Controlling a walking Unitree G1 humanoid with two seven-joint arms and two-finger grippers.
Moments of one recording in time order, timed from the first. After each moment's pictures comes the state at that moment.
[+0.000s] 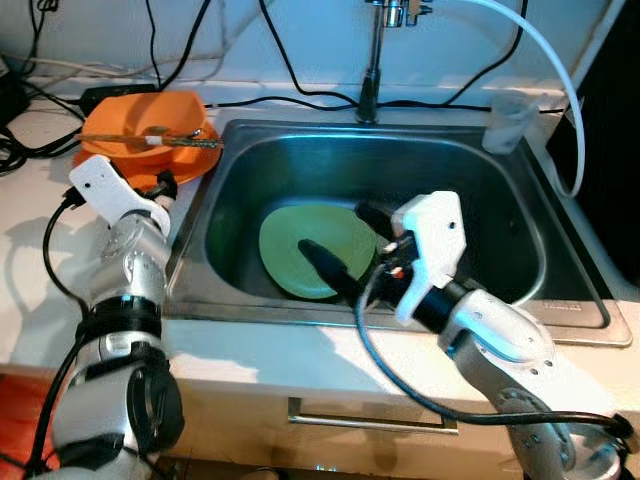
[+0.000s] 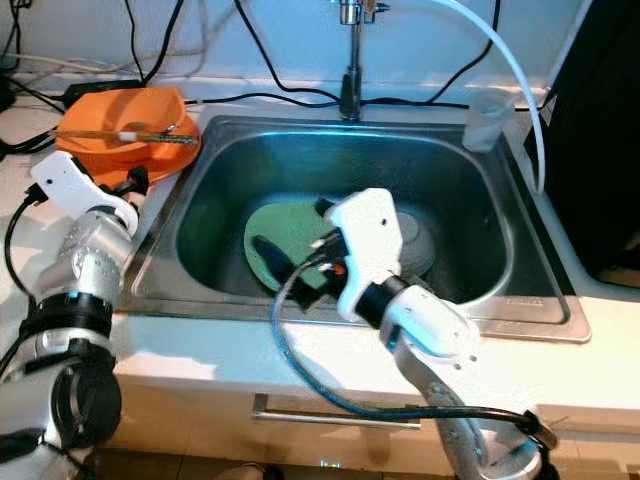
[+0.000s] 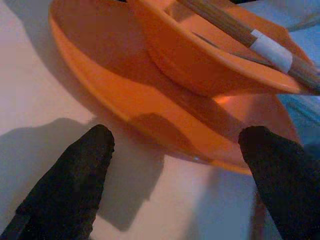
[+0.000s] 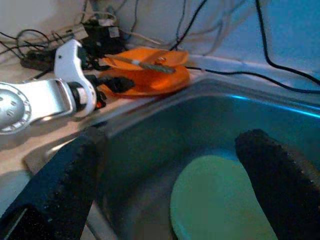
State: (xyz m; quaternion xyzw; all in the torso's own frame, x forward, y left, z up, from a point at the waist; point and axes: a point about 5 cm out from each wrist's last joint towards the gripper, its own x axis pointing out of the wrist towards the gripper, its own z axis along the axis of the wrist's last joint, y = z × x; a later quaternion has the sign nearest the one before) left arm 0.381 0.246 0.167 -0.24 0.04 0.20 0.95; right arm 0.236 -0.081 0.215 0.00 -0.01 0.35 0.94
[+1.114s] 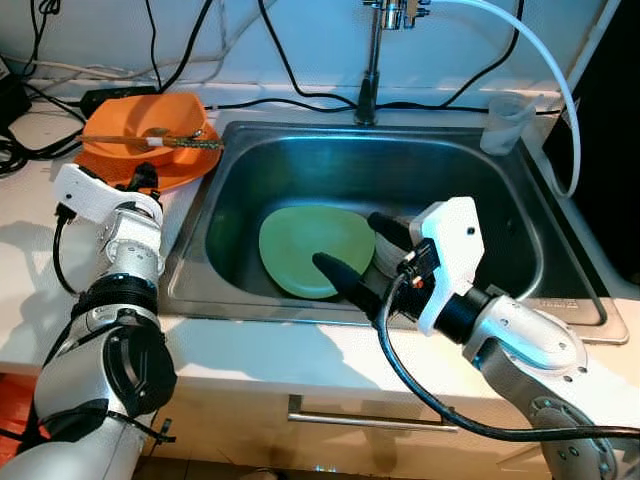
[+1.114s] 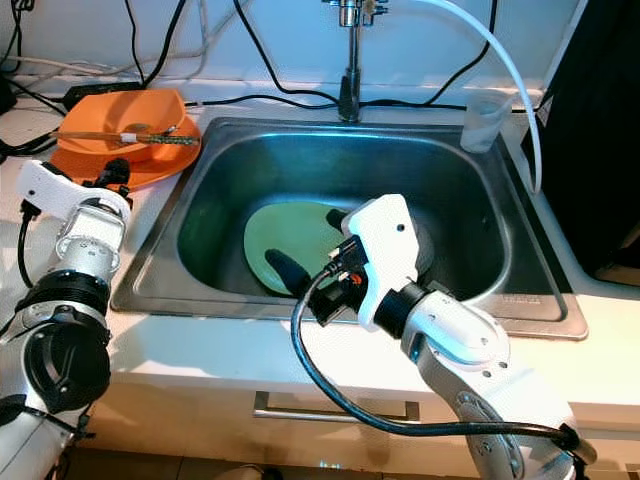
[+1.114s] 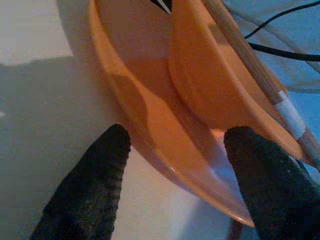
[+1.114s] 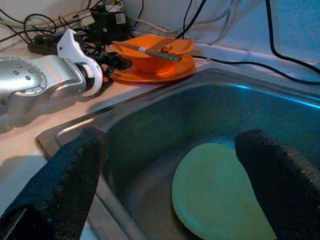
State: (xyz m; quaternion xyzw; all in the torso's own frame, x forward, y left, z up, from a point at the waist) left arm 0.387 0.258 0.166 -0.40 0.02 0.22 0.89; right arm 0.227 -0.093 0.218 -0.02 0.01 0.37 0.93
